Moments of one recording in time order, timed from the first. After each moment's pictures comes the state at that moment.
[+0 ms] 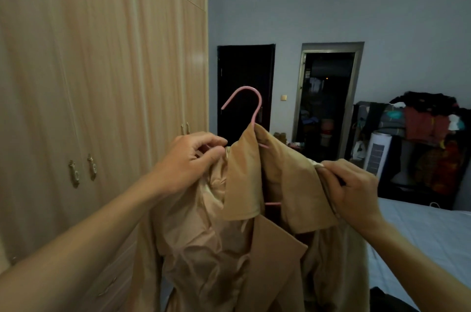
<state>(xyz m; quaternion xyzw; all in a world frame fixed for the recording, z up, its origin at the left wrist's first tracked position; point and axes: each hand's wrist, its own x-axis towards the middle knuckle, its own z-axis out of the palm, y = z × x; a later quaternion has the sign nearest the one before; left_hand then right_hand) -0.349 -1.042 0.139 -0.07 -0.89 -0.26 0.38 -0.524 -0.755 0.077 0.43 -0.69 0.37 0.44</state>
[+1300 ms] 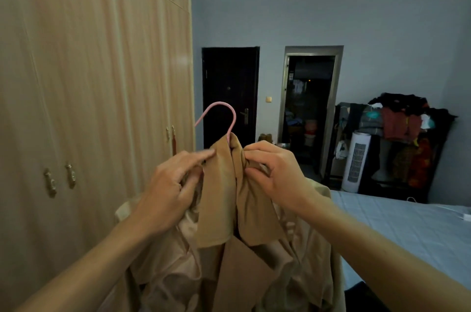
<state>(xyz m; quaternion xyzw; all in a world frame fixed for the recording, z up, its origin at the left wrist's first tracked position) -0.334 -1.033 0.102 -0.08 -0.85 -0.23 0.46 -0.477 -0.837 0.119 0.58 -0.68 0.36 0.28</state>
